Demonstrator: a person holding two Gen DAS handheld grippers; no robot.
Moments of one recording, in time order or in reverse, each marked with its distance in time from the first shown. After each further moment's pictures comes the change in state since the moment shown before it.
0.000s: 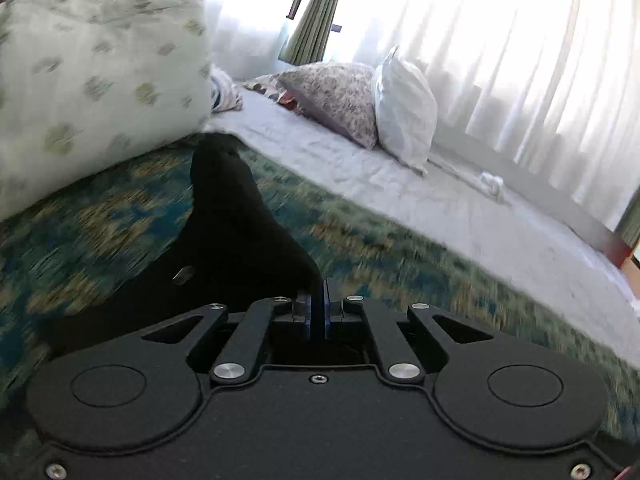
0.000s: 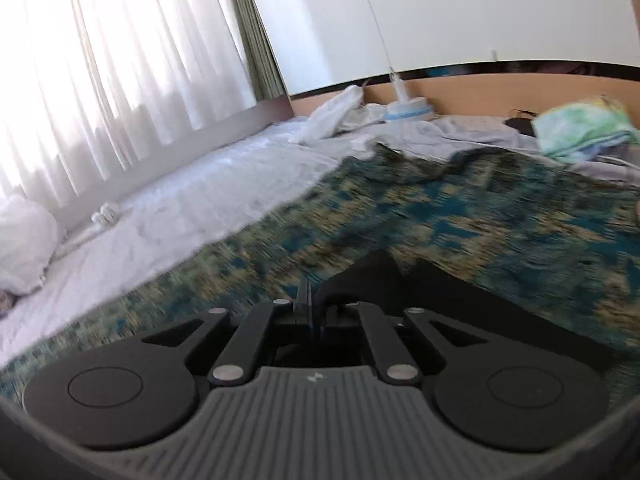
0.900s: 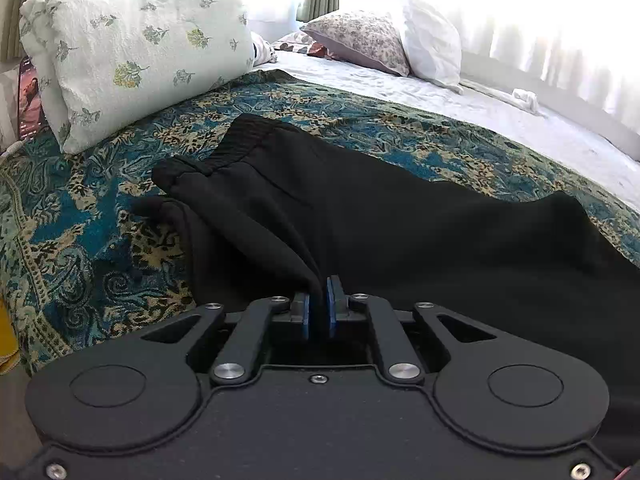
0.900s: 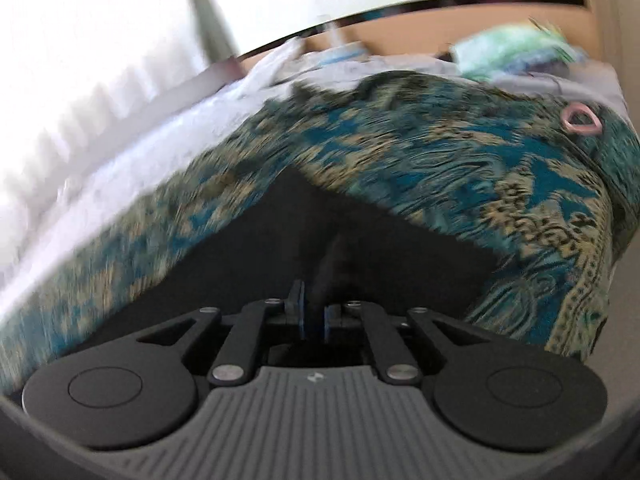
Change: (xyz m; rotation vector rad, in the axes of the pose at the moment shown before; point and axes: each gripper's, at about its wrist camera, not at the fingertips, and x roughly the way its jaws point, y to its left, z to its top) left arm -0.028 0.036 -0.098 0.163 0.104 0.155; right arm -0.010 -0.096 -0.035 0.131 0.111 -0.071
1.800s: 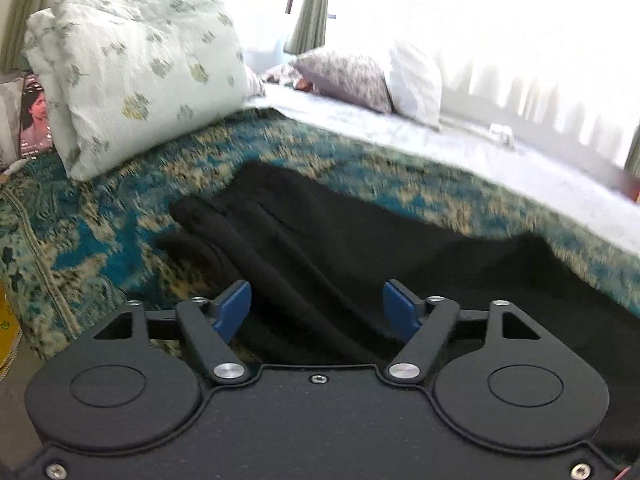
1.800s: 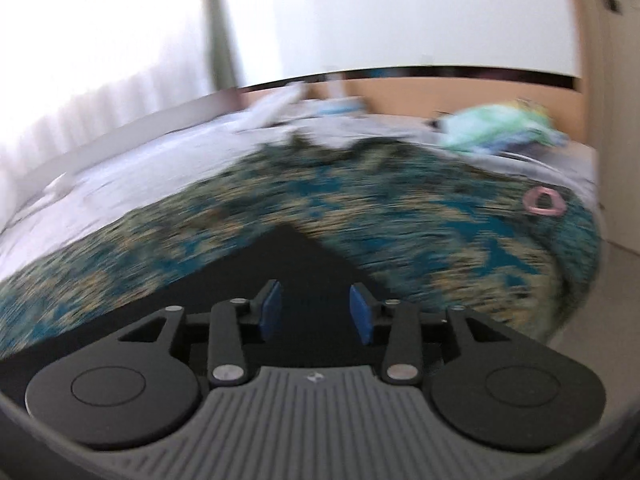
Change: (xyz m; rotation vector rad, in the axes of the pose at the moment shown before) left arm -0.039 0.035 0.012 -0.033 -0.109 -0.091; right arm -0.044 0.027 -0.009 -0.222 -0.117 -0.045
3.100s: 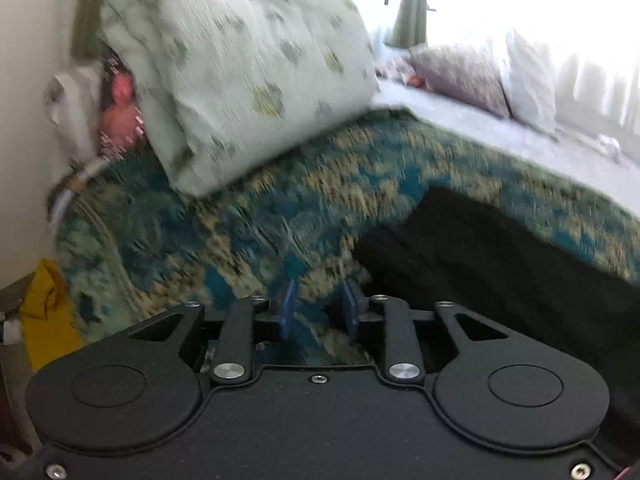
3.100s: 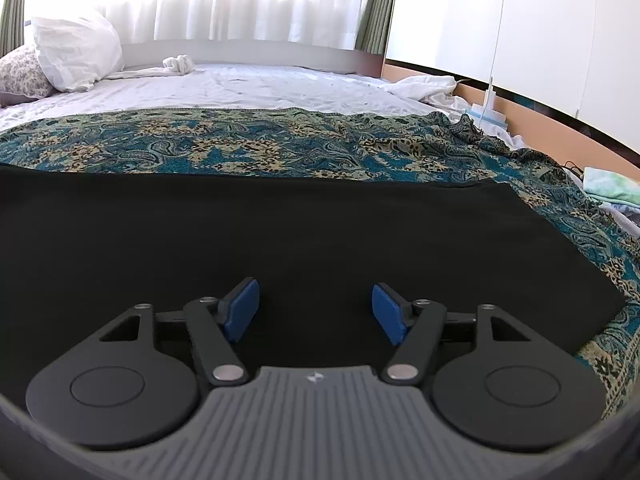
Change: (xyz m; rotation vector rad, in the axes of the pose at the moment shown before) left arm 0.063 0.102 0.037 -0.073 0.007 0.279; right arm -0.017 0.160 -0.098 -0.406 0.062 0.127
